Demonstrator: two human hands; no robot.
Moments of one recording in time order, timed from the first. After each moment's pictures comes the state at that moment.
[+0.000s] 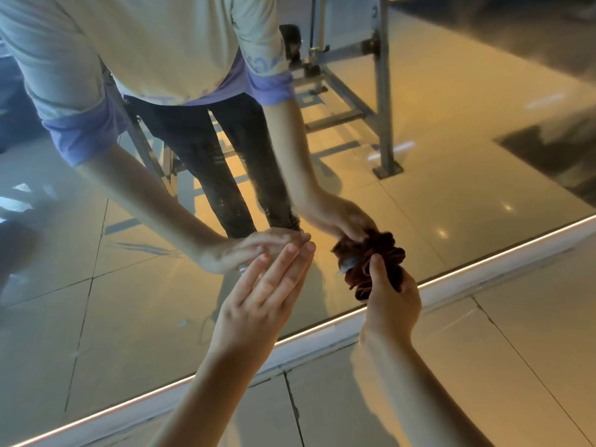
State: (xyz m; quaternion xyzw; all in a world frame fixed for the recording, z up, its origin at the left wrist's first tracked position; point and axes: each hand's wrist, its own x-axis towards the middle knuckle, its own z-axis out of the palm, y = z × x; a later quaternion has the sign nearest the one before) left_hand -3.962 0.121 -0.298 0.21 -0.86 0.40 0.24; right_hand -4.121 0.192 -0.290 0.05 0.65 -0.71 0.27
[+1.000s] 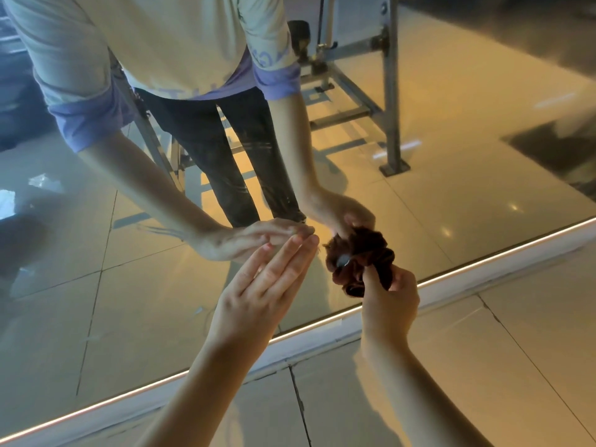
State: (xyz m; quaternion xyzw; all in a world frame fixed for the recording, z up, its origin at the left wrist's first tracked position) left_hand -3.946 0.122 -0.279 0.20 -0.86 0.41 0.23; right_hand -4.104 0.201 -0.291 -0.05 0.71 -0.65 0.27
